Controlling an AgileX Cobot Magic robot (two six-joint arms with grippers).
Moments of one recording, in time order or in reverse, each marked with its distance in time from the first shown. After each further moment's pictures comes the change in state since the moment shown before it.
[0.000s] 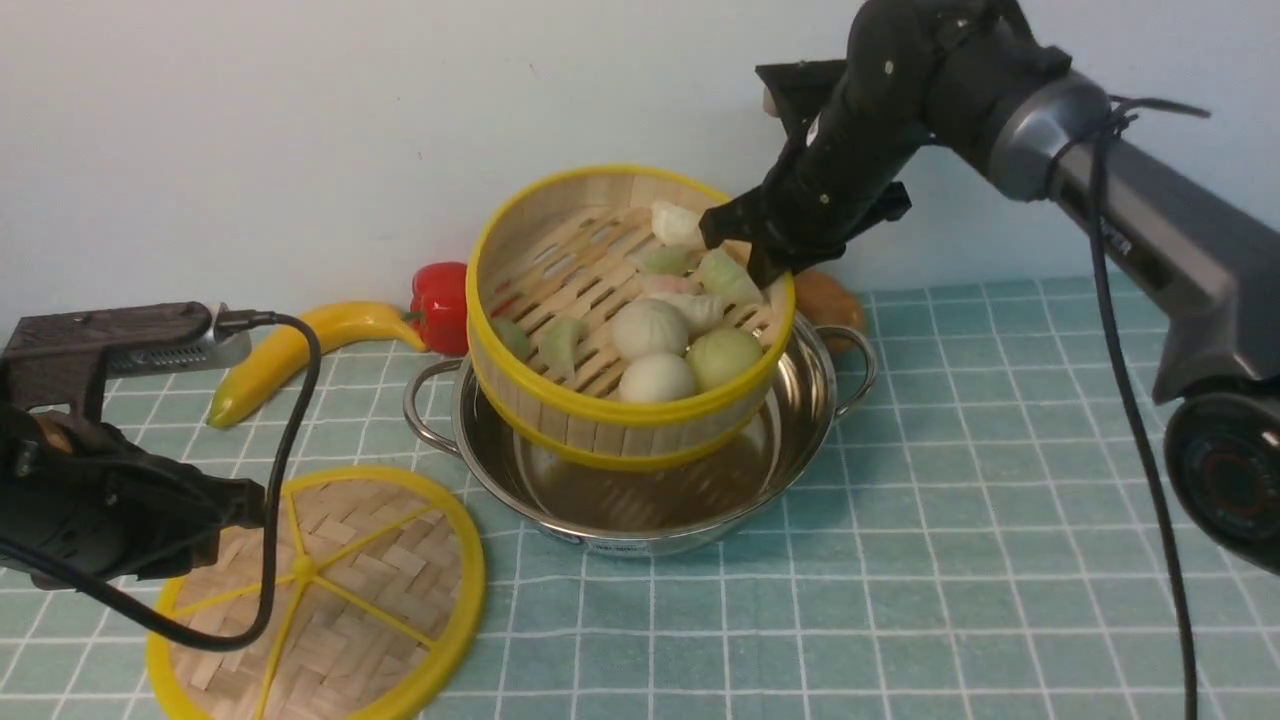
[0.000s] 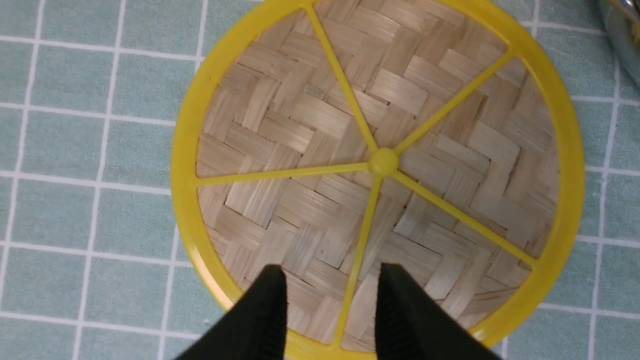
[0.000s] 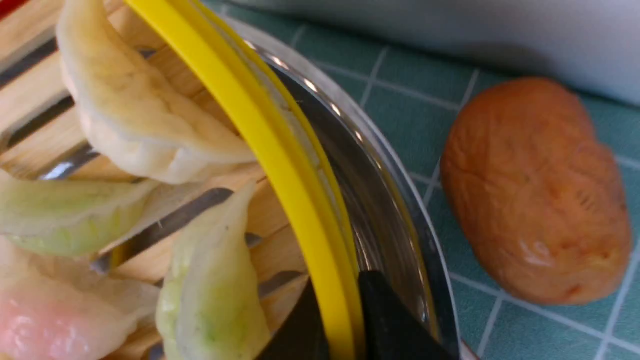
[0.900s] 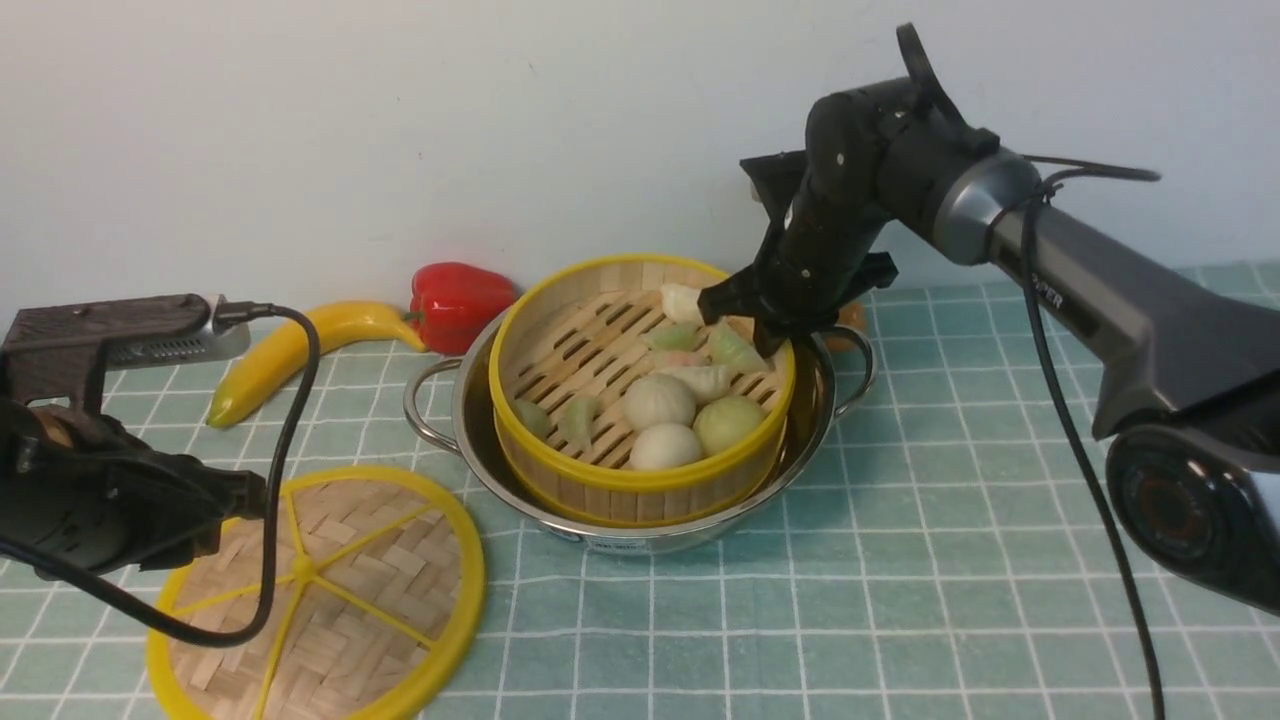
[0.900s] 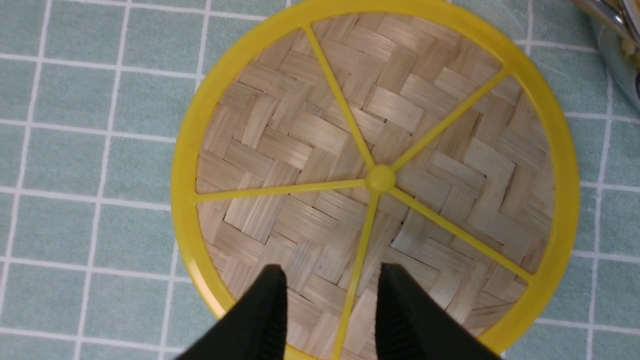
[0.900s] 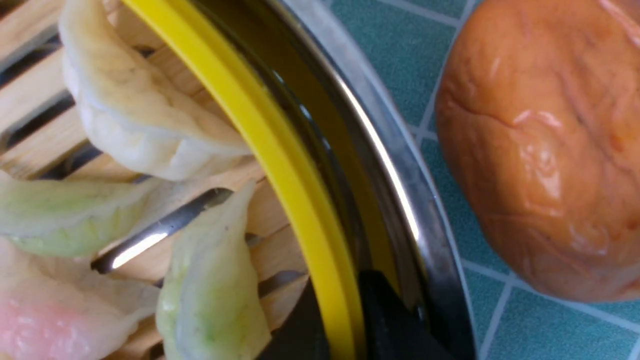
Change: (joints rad) right arm 0.019 0.084 0.000 -0.070 0.006 0.036; left arm 0.000 0.000 0.000 0.000 -0.026 0.000
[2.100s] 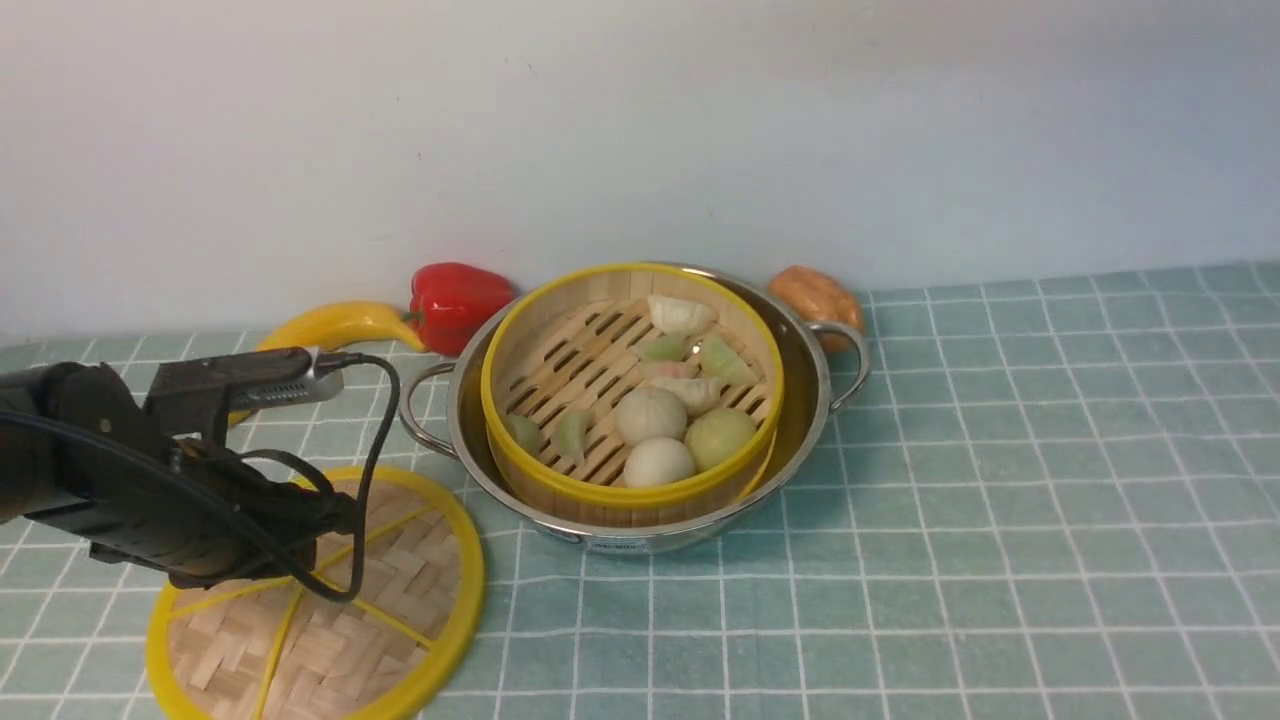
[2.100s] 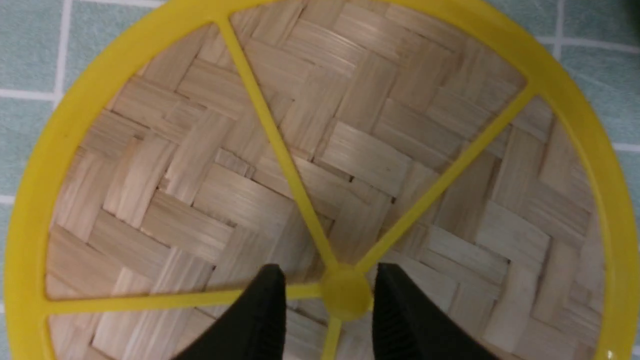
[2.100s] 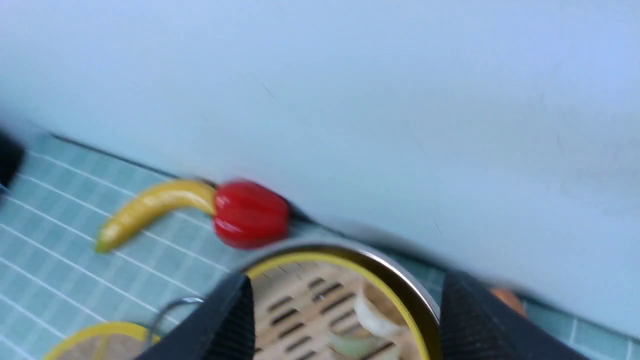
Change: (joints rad) right arm 0.000 -0.627 -0.007 0.115 -0.029 -0.047; left arm 0.000 0.351 -0.002 -0.183 -0.268 0.155
